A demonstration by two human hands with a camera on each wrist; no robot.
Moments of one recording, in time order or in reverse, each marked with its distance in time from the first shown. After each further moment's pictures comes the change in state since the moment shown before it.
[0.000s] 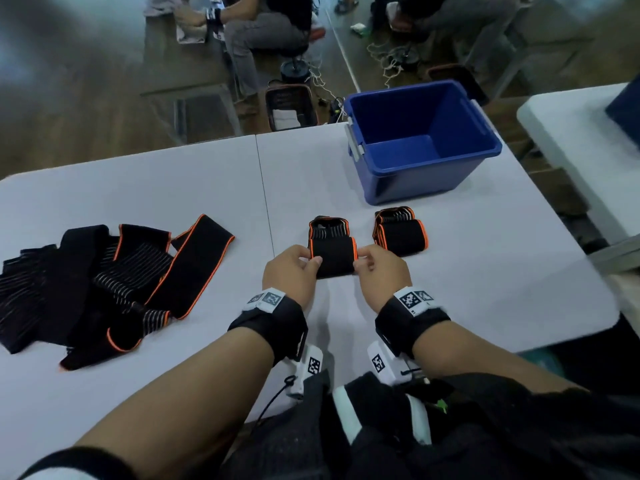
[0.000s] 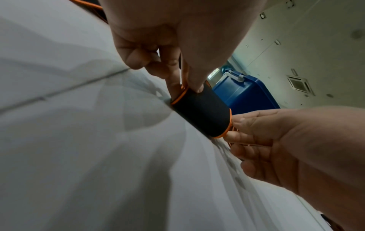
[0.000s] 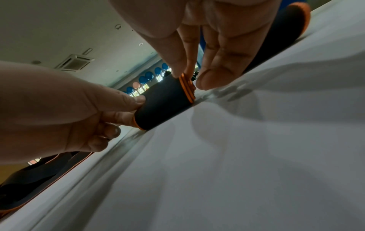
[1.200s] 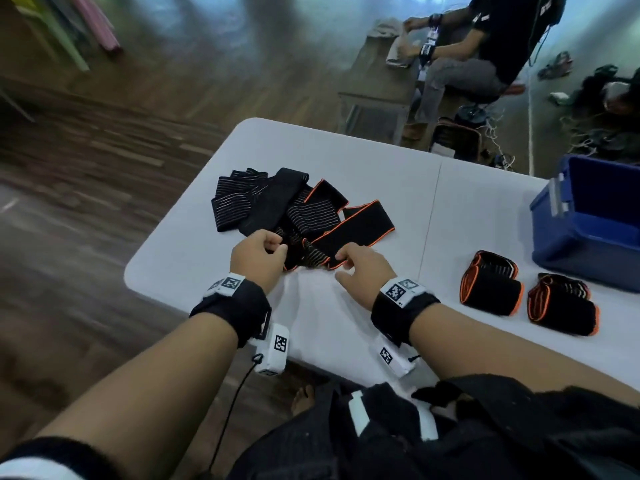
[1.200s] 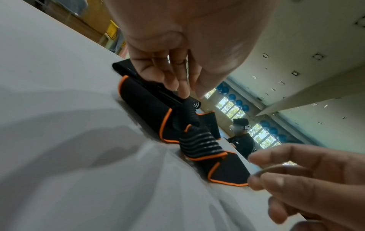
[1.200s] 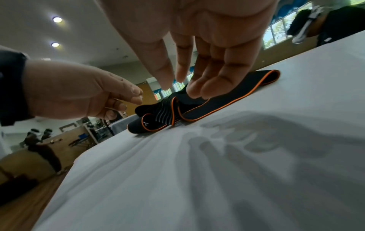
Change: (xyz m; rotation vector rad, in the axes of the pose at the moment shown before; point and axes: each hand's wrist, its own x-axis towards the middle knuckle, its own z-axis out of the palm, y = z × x) left_hand -0.084 -0.171 -0.206 -0.068 0.603 -0.228; right_hand -0.063 -0.145 0.162 -0.347 -0.544 -0.654
